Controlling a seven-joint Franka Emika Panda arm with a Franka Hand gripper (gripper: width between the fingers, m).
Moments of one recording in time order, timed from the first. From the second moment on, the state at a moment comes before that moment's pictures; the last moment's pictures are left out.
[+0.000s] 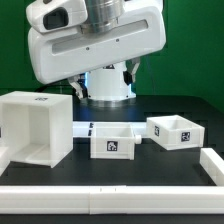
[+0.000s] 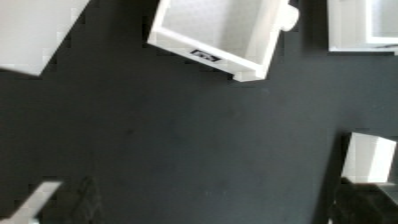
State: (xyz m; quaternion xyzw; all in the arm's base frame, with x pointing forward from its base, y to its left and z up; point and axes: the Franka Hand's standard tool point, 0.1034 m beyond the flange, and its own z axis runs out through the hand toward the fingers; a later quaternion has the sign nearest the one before) arm 0.558 -0.039 0.142 -0.97 -0.15 0.14 0.11
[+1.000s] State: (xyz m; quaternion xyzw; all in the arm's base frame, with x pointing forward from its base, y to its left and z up) arm 0.548 -0.100 0.133 -0.92 -0.32 0.13 0.17
